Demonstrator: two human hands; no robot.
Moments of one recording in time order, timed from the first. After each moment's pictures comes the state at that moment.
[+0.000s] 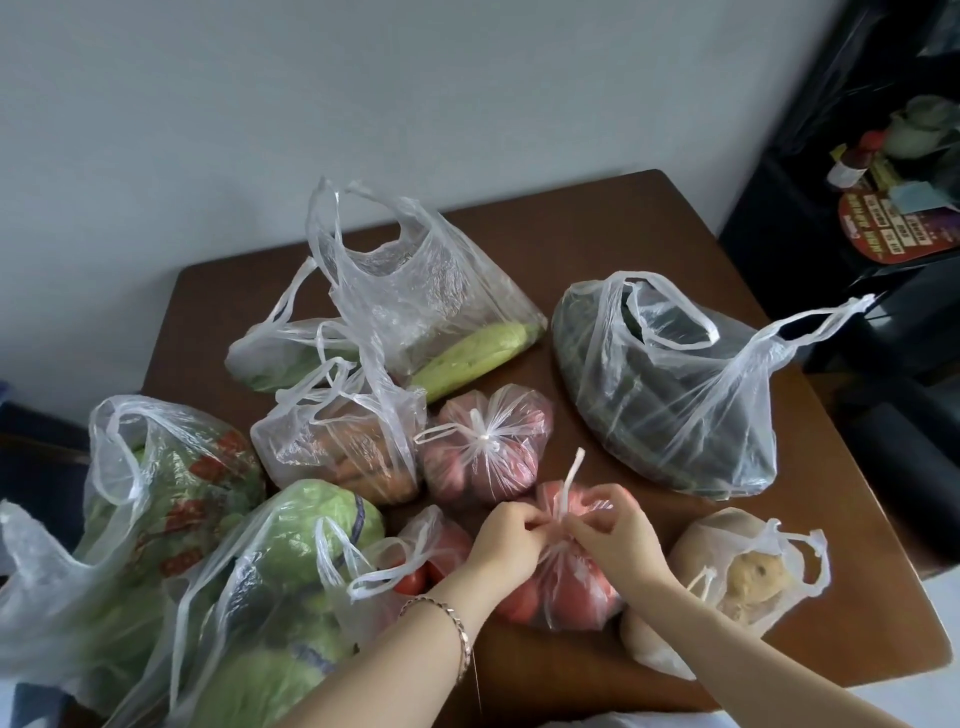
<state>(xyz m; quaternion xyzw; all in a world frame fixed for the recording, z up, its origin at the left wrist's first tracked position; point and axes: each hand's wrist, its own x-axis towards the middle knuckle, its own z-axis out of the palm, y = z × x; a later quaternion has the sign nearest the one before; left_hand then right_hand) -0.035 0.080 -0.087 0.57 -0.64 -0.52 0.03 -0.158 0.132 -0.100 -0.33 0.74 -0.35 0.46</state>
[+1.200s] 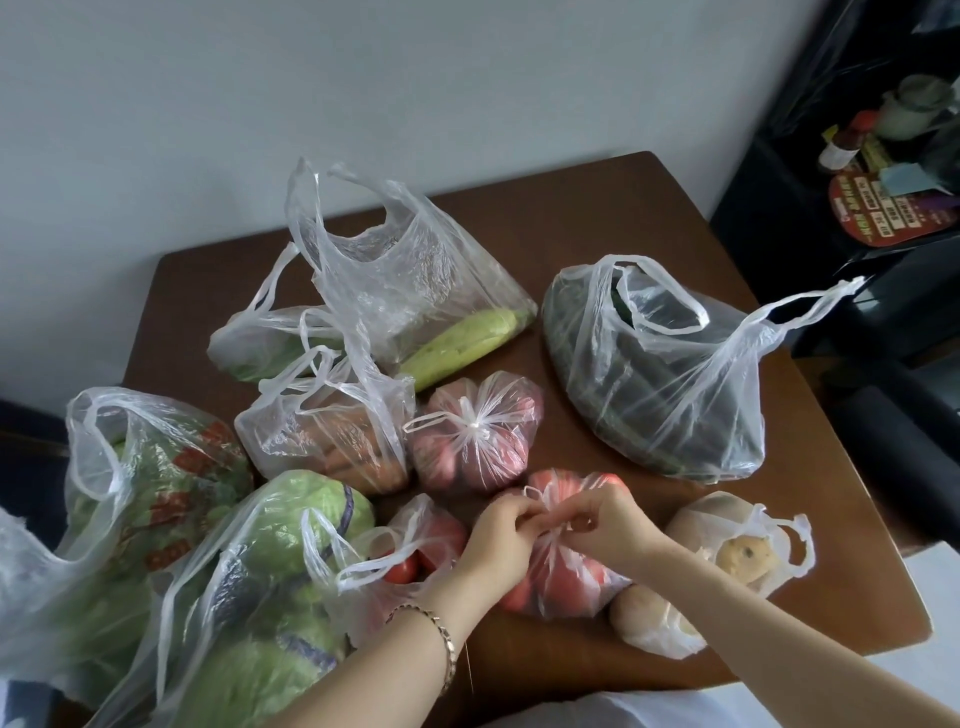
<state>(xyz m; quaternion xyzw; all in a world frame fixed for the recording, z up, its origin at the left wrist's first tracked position) -0.033 0.090 -0.094 0.56 -0.65 -0.51 0.08 -0.178 0.124 -0.096 -0.53 0.65 -0.20 0.51</state>
